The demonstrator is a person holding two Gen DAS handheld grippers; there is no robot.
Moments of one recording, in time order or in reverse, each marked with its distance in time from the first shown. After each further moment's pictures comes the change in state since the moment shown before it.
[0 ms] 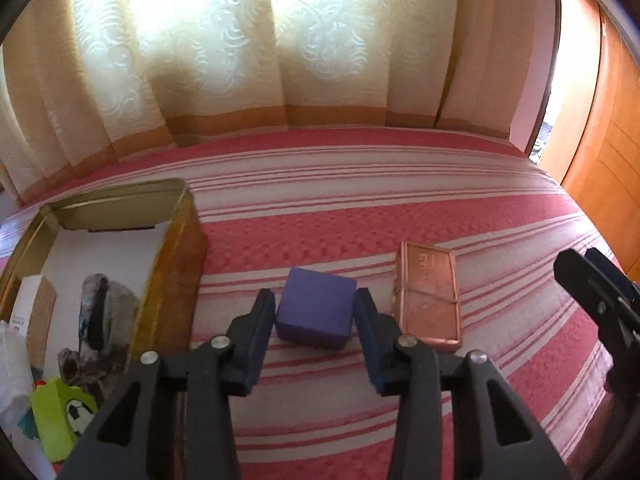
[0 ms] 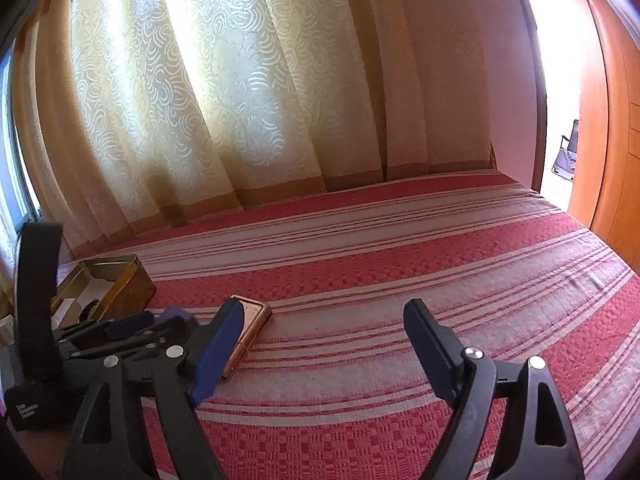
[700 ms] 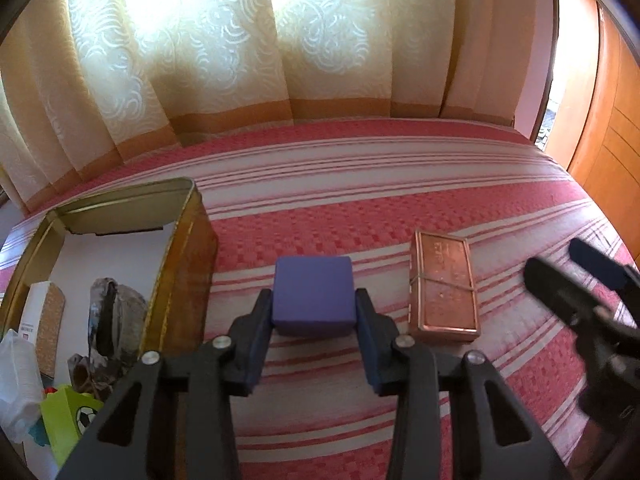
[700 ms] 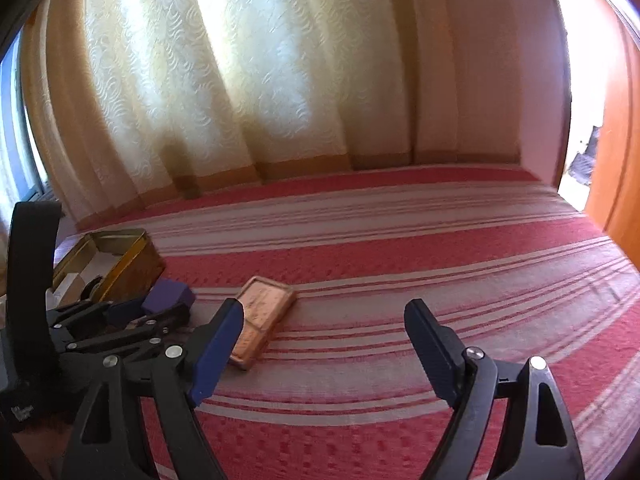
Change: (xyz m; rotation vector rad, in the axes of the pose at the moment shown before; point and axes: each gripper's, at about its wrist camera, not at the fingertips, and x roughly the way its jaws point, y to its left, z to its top) left arm 0.008 0.001 0.001 0.044 0.014 0.032; right arm 0.023 0.021 -0.001 -0.063 0.099 0.063
